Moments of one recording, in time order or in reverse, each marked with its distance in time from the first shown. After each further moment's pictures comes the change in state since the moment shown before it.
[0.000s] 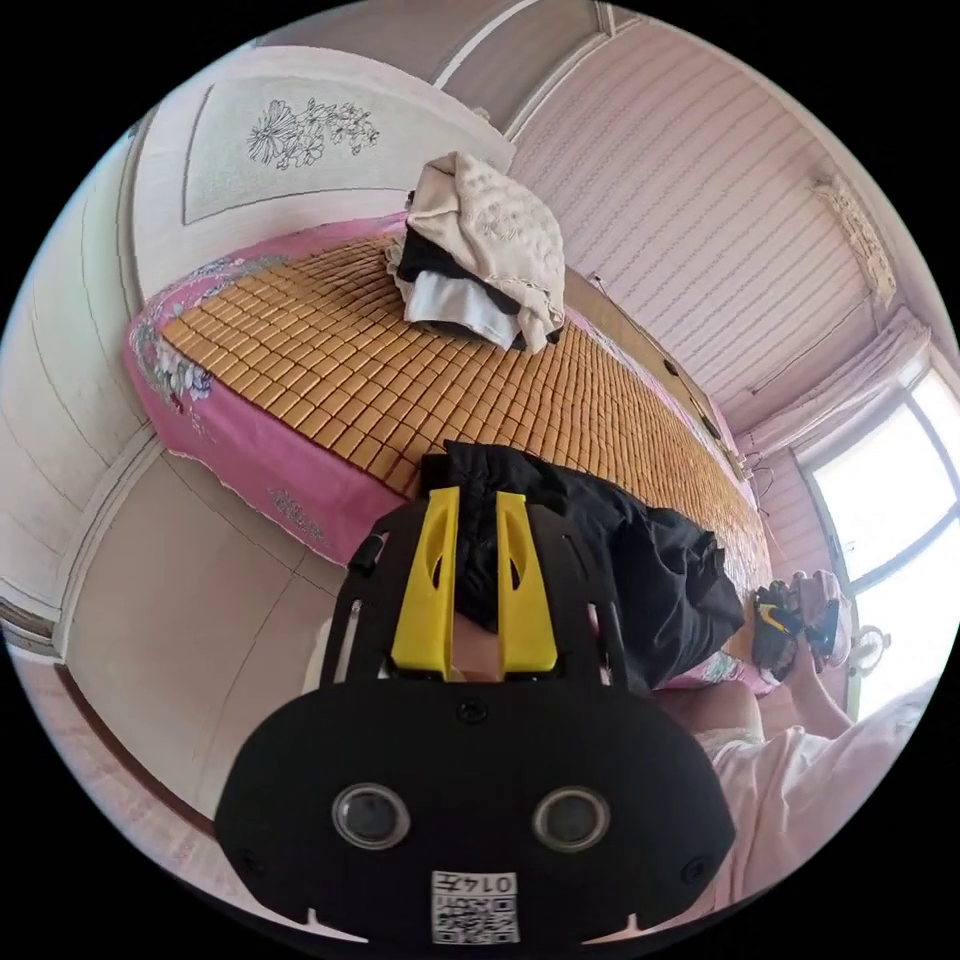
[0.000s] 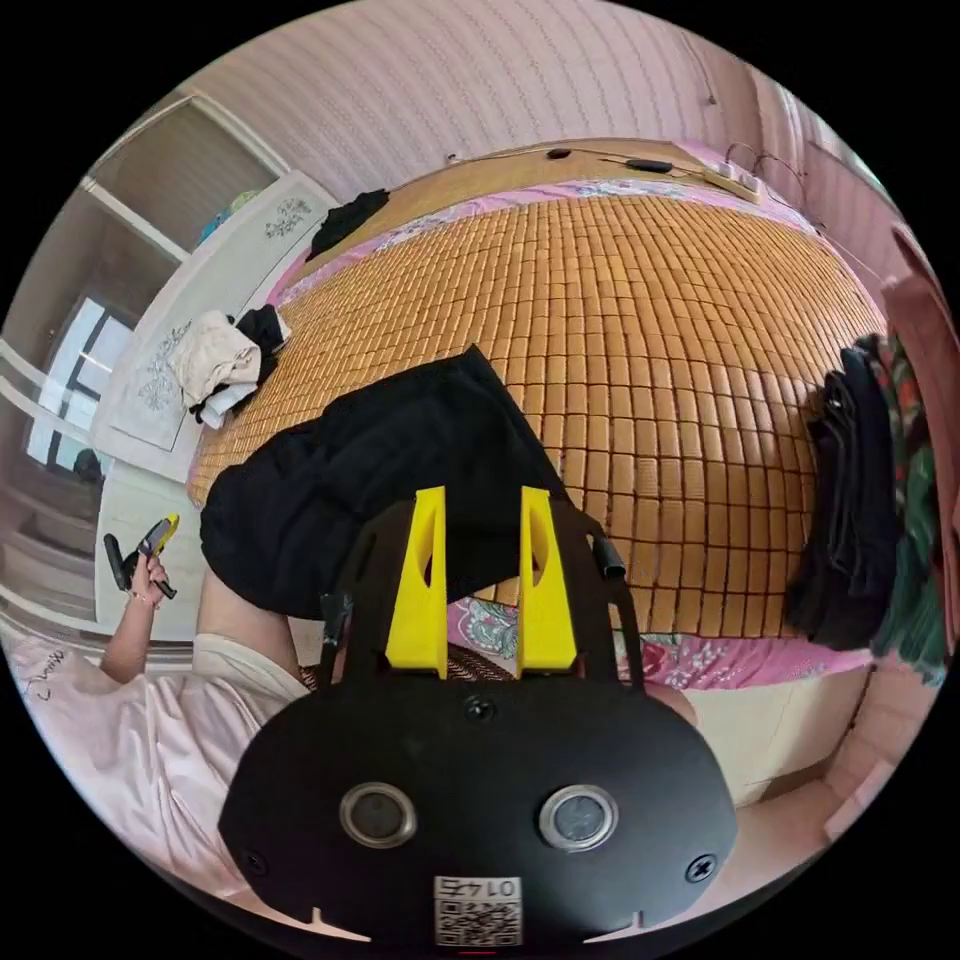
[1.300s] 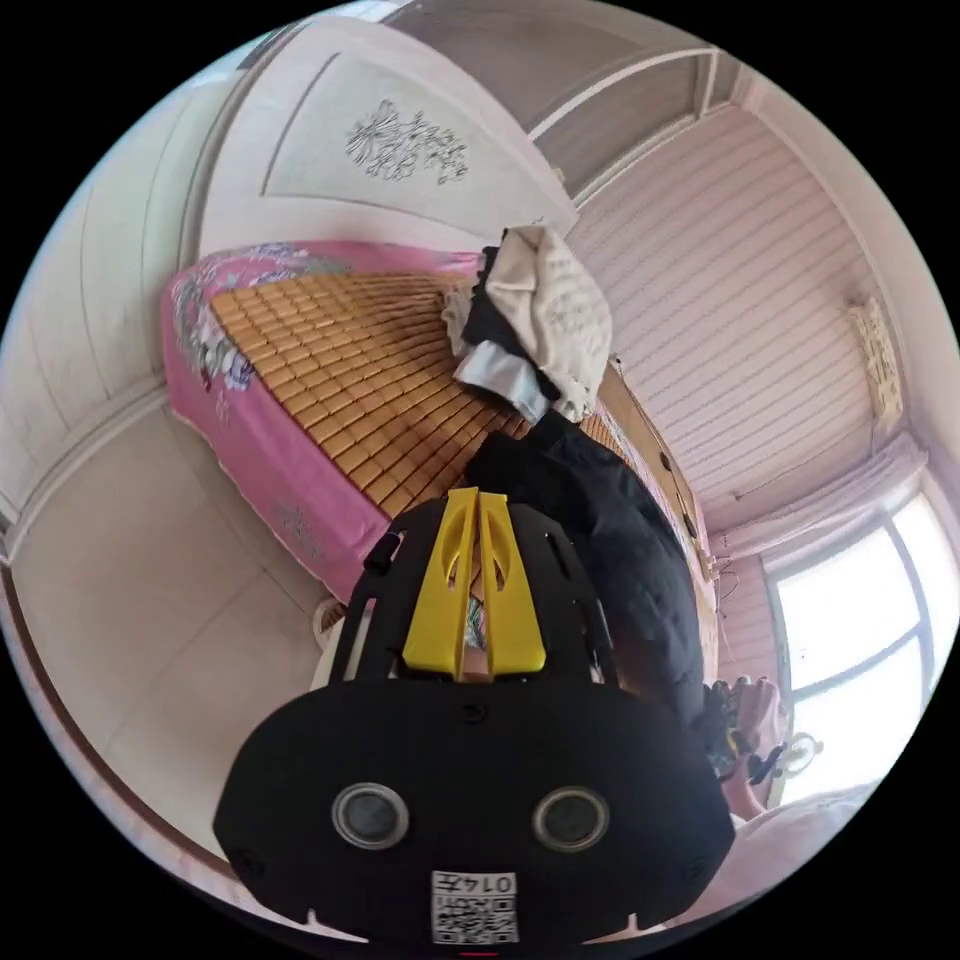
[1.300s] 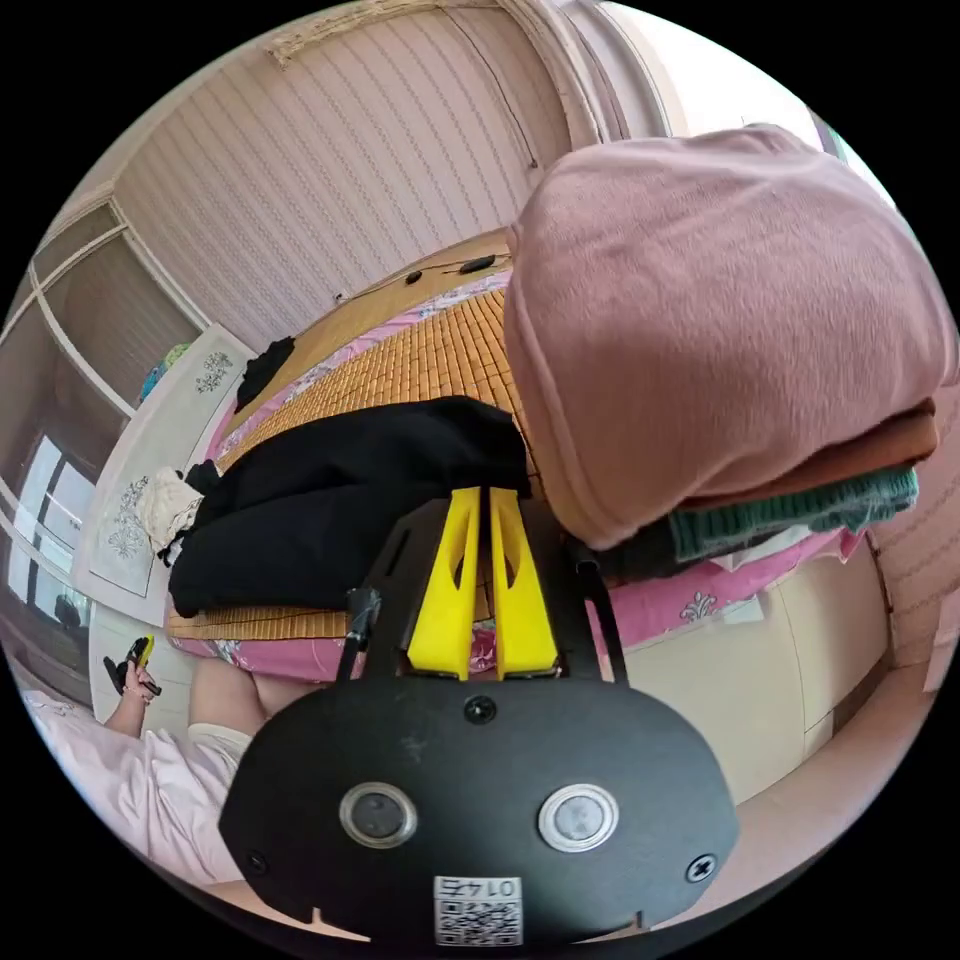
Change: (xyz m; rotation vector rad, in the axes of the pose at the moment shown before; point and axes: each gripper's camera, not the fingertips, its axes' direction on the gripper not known) left arm -0.126 -0.019 0.003 0.124 0.180 -0.413; right arm 0.167 0.135 -0.146 0.322 0.089 0.460
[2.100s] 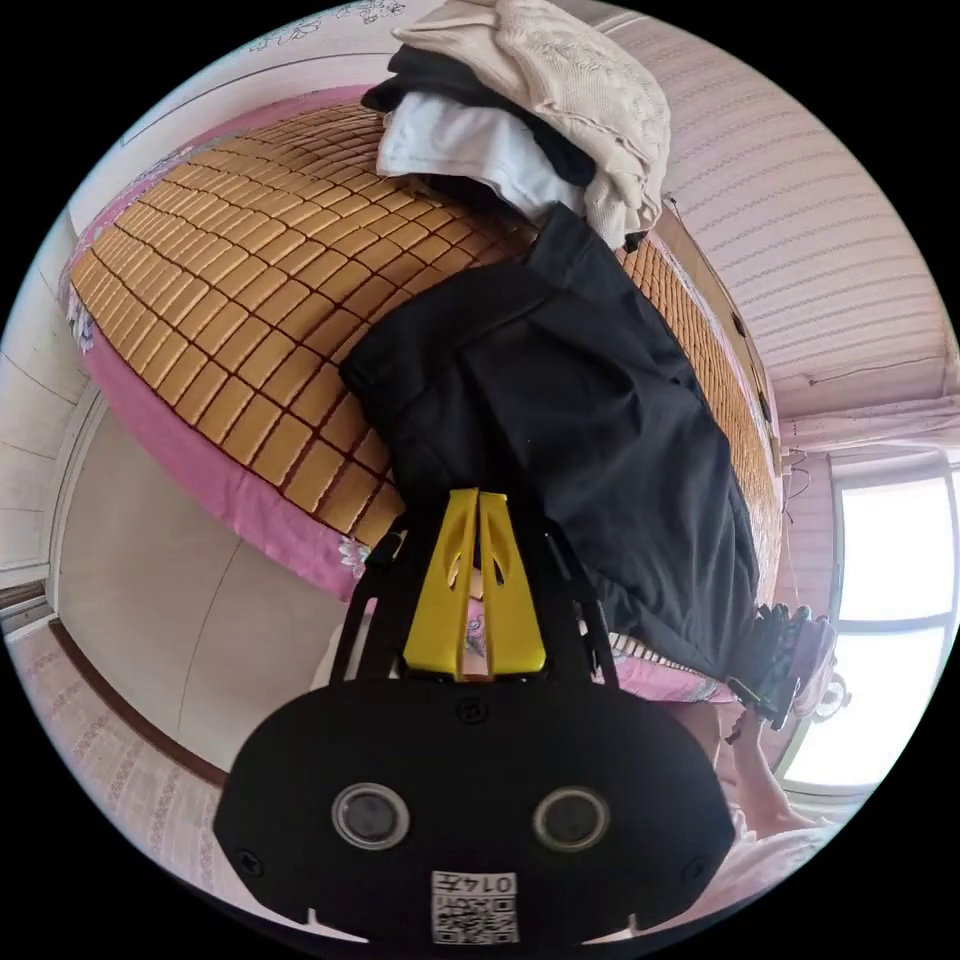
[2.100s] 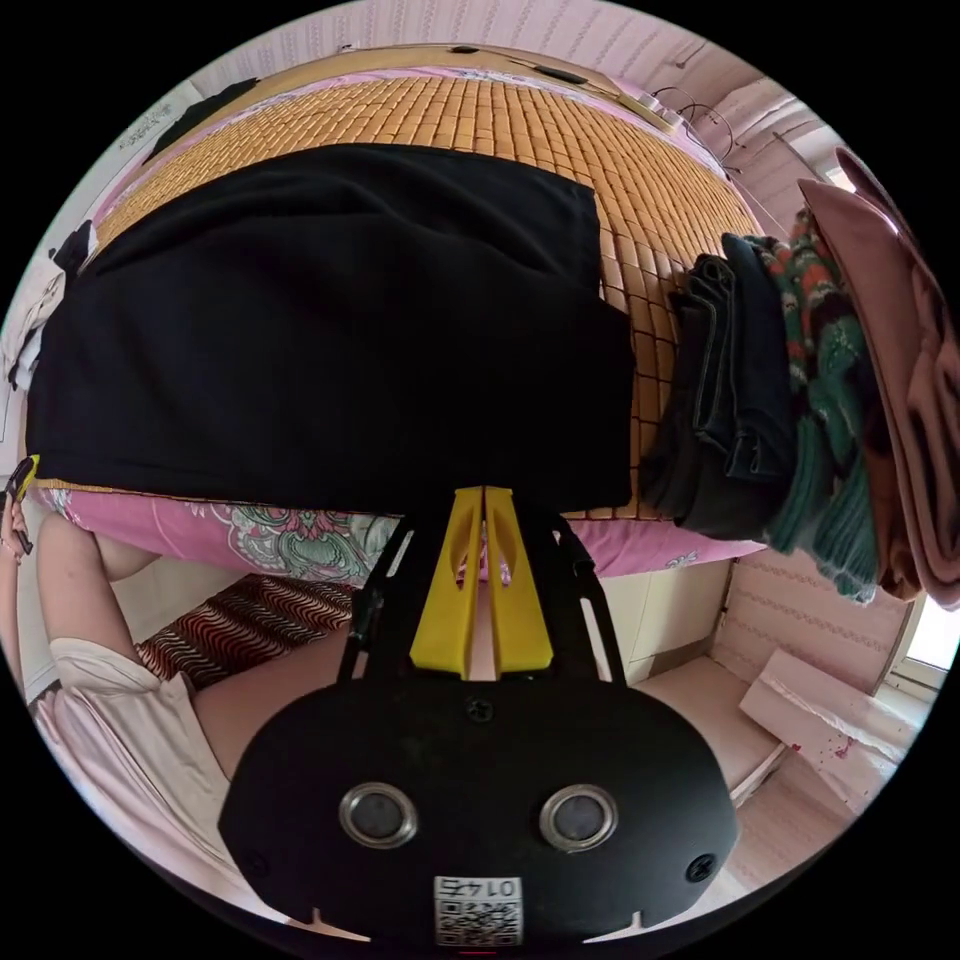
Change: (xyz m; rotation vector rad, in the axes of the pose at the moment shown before) left arm 0.095 -0.045 0.170 -0.421 -0.247 0.219; right arm -0.134 -0.013 0.165 -0.509 0.490 -0.380
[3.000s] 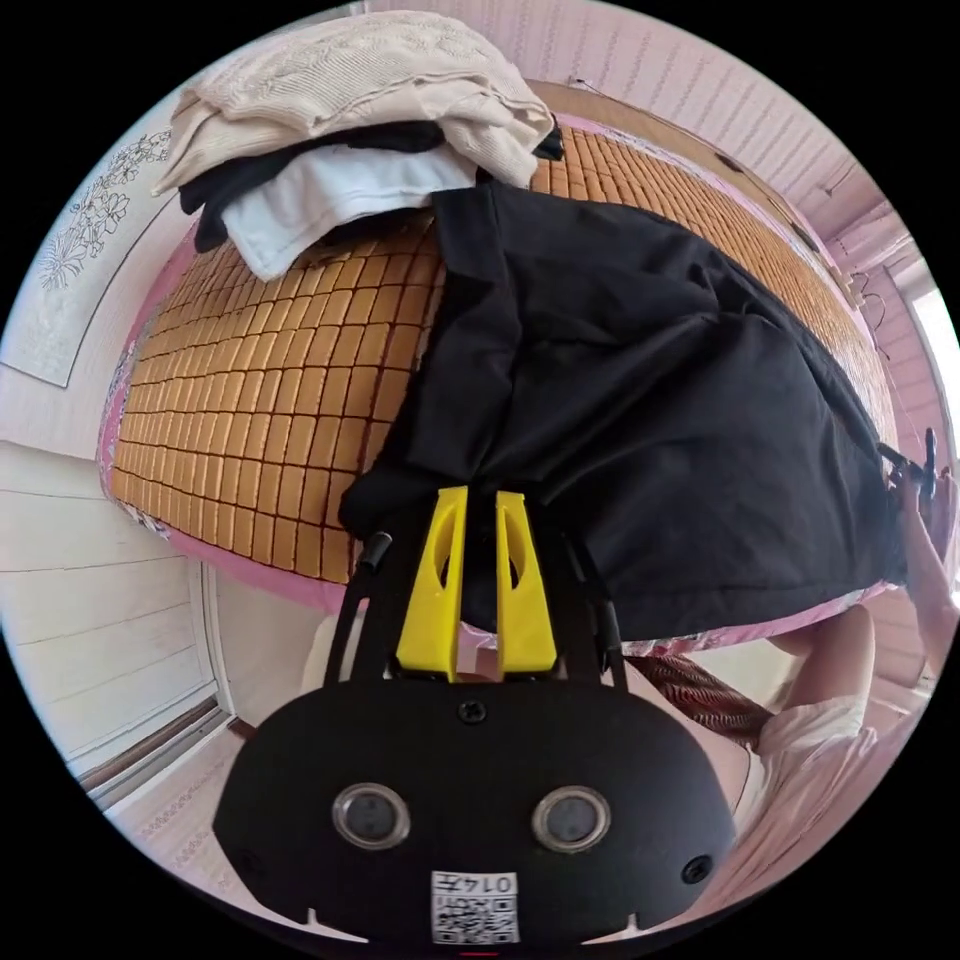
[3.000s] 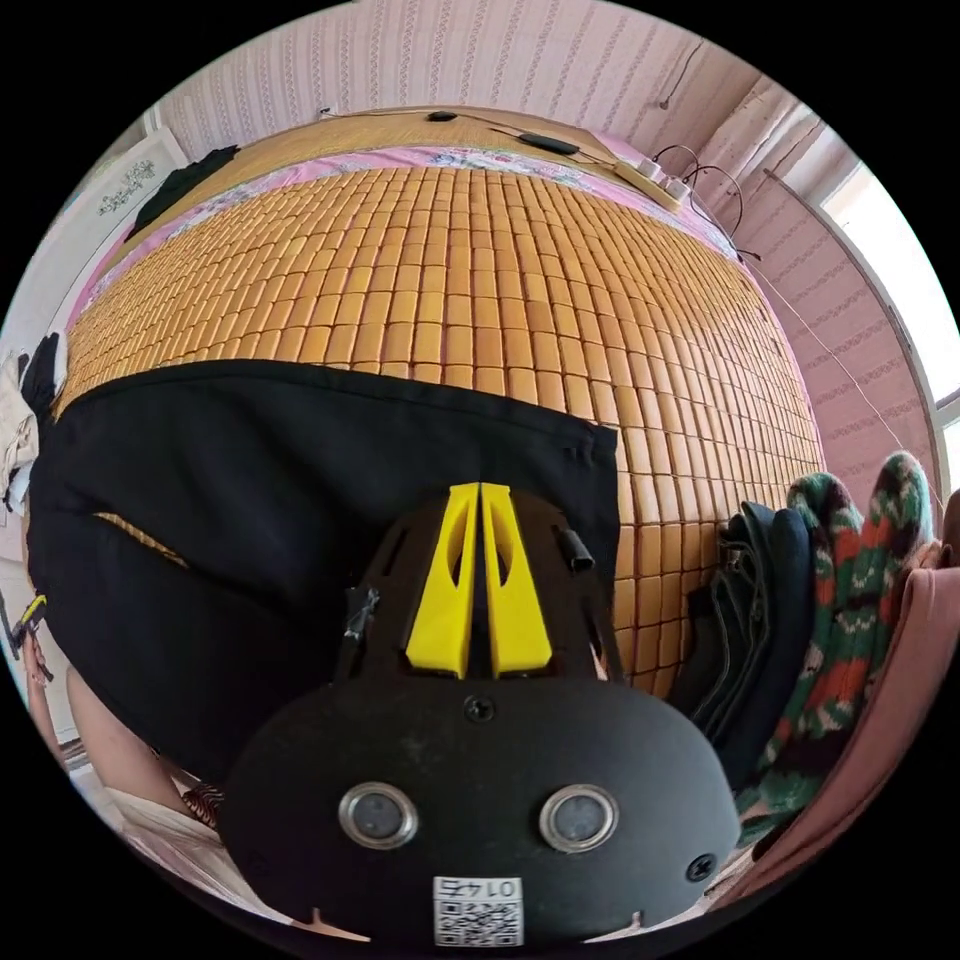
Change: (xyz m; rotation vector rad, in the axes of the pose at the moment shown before) left arm 0.096 -0.036 0.012 -0.117 -0.387 0.393; right arm -0.084 -0.258 -0.014 0.285 -0.026 0.067
